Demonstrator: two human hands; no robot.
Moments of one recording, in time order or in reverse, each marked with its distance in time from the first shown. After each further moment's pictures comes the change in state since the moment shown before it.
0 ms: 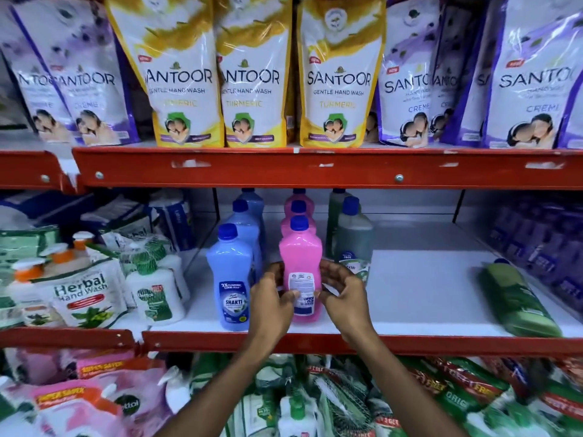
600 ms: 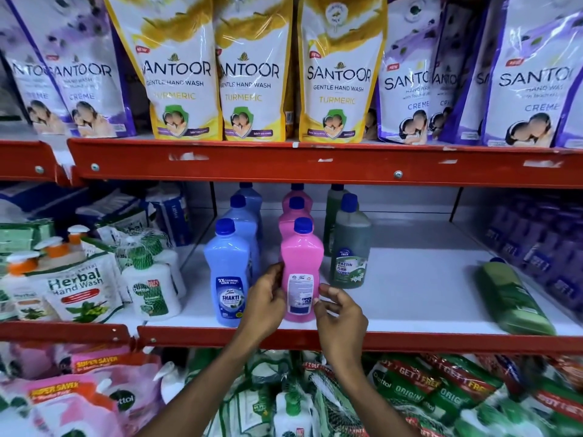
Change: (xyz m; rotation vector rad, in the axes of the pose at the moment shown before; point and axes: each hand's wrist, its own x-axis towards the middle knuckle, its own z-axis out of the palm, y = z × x) left_hand 0.007 -0.027 0.001 -0.135 -0.192 0.020; right_hand -0.042 0.027 0.014 -0.147 0.279 -0.024
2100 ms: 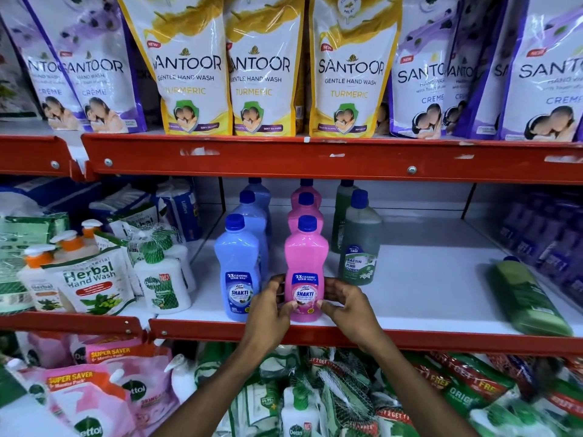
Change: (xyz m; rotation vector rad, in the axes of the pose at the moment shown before) left_hand -0.020 -0.019 0.001 0.172 0.047 -0.034; right_hand 0.044 0.015 -0.012 -0.059 -0.518 -0.031
